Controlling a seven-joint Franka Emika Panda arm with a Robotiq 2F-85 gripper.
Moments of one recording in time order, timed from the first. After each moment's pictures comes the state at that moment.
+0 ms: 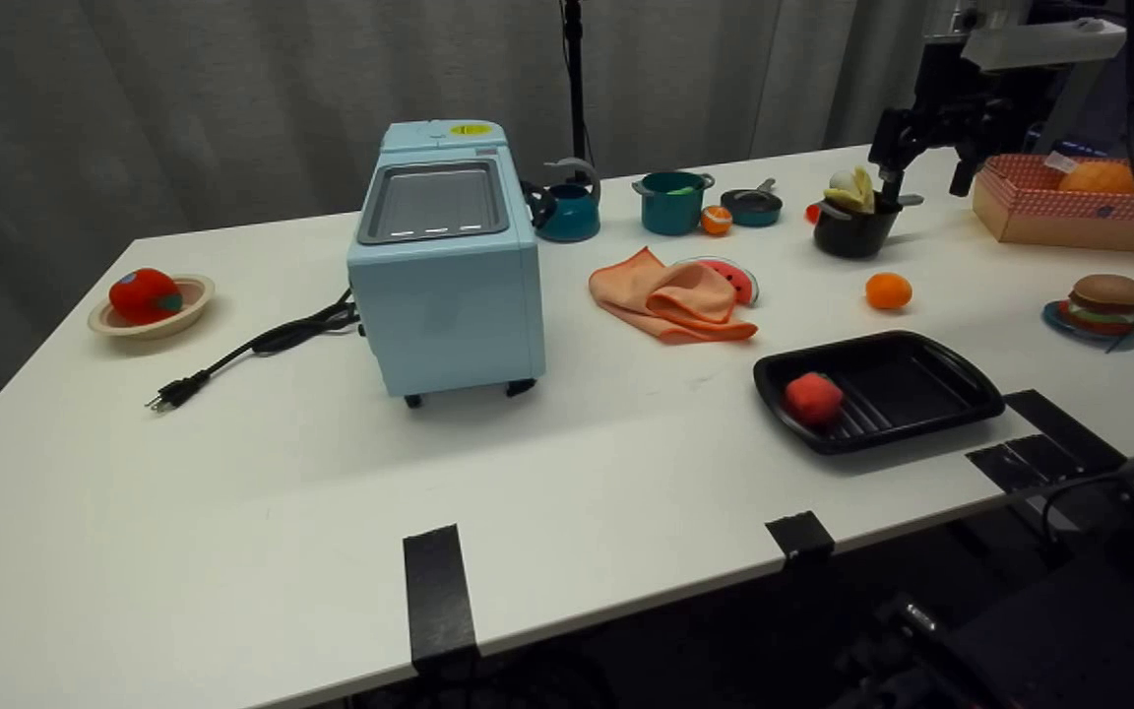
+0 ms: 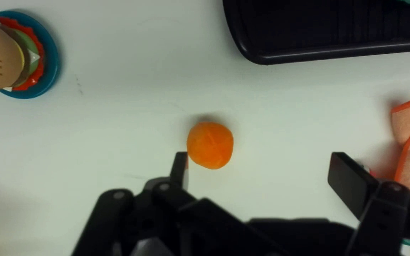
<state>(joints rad) -0.23 0.38 -0.18 -1.93 0.04 2.18 -0.19</state>
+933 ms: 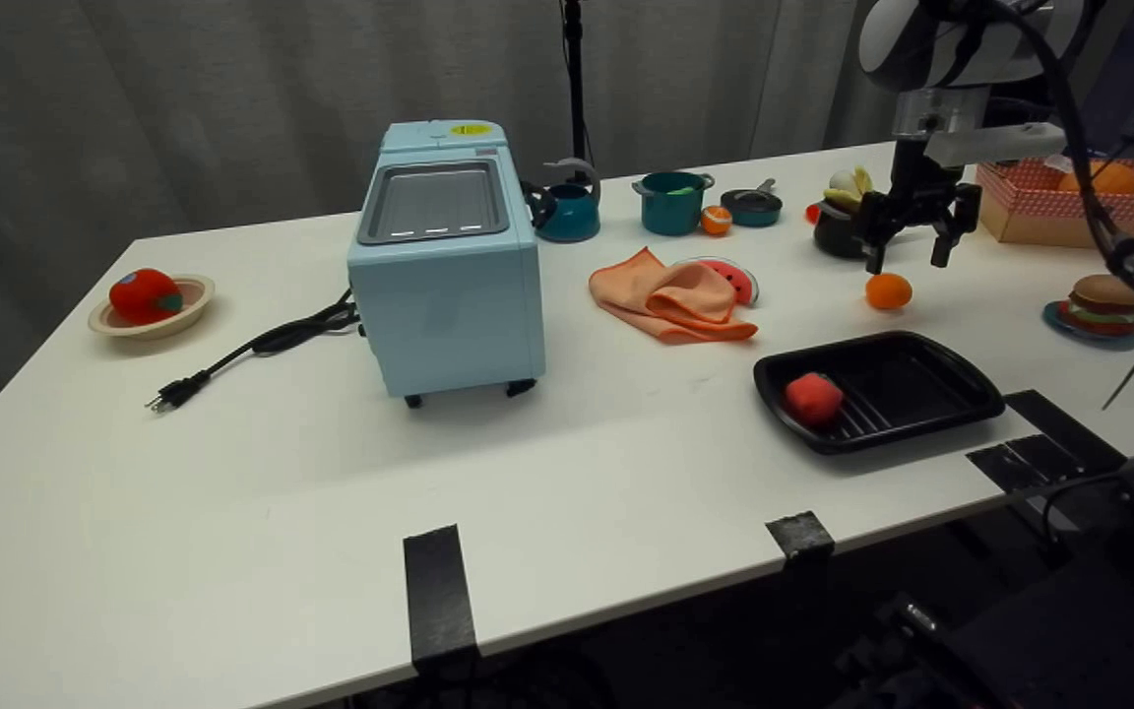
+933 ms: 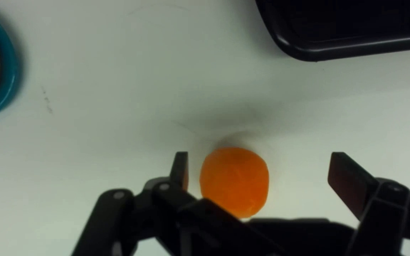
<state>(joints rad) -0.27 0.62 -0.16 -1.82 0.05 2.23 -0.19</state>
